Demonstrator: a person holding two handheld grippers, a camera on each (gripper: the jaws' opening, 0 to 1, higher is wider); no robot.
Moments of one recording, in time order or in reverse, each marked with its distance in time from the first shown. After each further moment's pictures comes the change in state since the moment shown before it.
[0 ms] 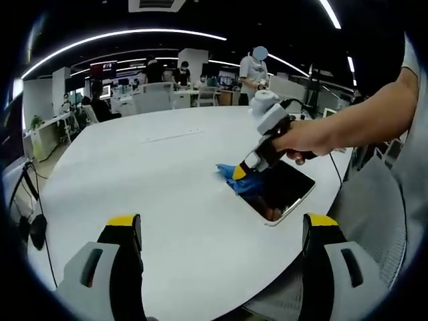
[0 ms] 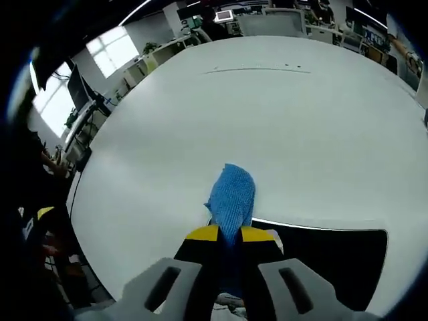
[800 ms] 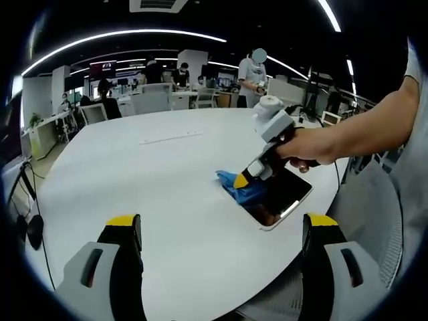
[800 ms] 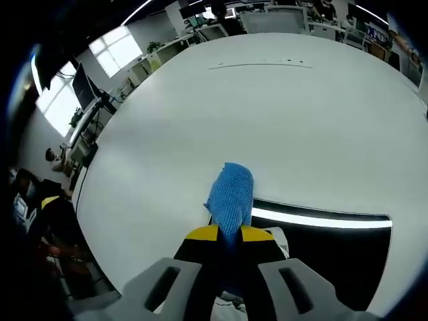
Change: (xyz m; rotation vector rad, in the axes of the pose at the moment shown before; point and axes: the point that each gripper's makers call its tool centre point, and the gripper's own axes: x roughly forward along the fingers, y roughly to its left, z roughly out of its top) left arm 0.005 -0.011 0.004 -0.015 0.002 -0.022; right arm -0.007 0.001 -0.020 0.007 0.018 0.036
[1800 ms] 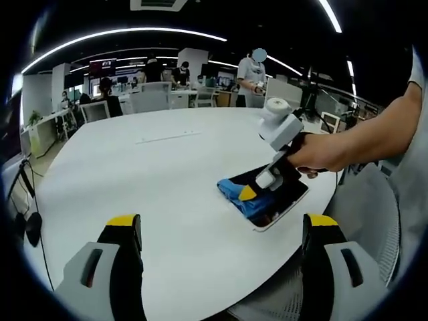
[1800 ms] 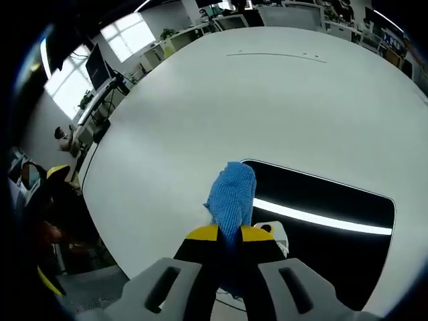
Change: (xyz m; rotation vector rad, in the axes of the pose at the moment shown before) left arm -0.002 -0.010 0.003 -0.004 -0.003 -0.003; right arm -0.018 0.018 -0.033 -0.079 0.059 0.043
